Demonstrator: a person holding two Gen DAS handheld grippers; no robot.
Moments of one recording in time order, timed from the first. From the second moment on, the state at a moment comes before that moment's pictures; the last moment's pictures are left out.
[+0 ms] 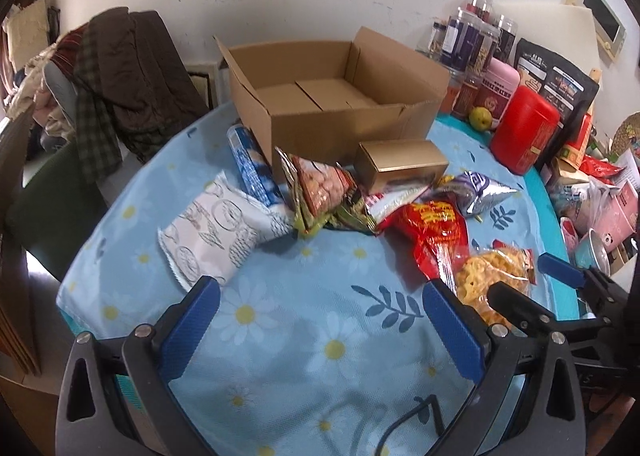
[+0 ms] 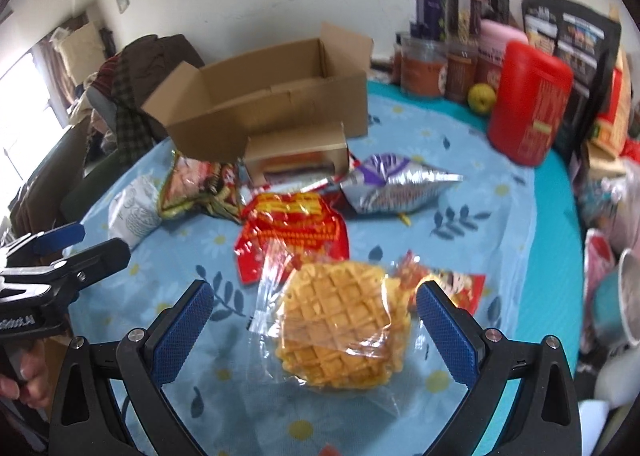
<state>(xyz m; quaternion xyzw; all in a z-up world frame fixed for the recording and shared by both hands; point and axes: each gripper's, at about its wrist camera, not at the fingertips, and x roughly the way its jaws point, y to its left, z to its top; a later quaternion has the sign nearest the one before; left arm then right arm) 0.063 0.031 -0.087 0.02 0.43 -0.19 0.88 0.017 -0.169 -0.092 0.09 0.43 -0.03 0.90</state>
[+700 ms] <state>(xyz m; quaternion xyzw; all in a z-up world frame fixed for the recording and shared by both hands) 0.072 0.010 -0.115 0.03 0.47 -0.21 0.86 0.022 -0.155 -0.130 0.05 0.47 -0.09 0.88</state>
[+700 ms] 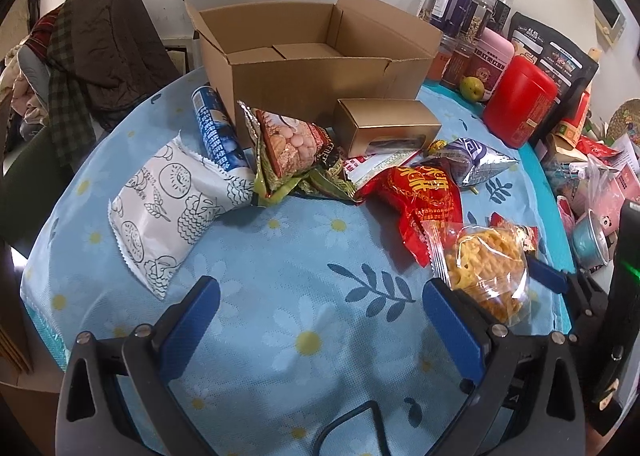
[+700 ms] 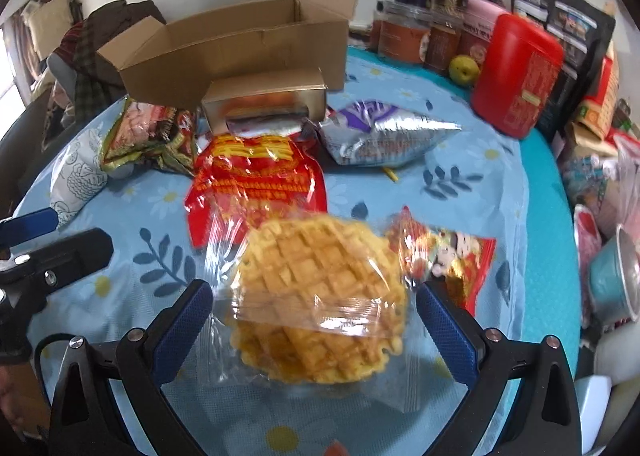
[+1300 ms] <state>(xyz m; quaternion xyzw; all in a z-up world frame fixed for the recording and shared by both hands) 0.058 -0.014 -0.107 0.05 0.46 -0.24 0.85 -0.017 -0.182 -0.119 0.13 0.44 -0.03 0.89</state>
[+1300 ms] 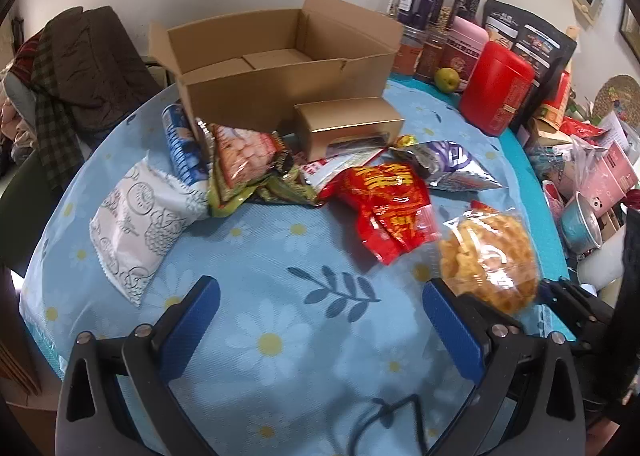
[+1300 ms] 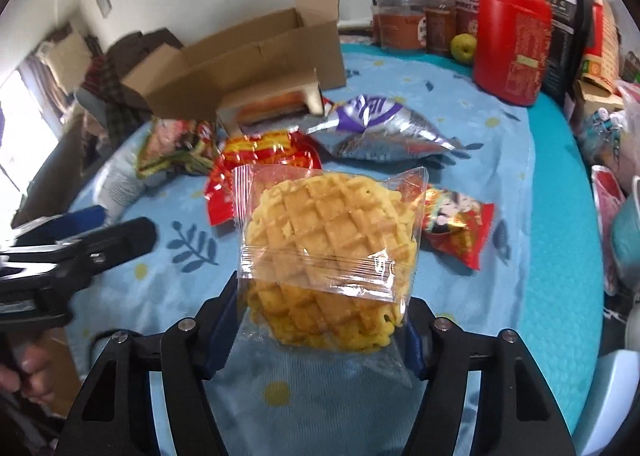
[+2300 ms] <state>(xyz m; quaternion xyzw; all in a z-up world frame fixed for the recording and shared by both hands) 0.049 -0.181 -0.112 0.12 0.46 -0.38 0.79 -0.064 -0.320 -0.102 0.17 0.42 -0.16 0.88</state>
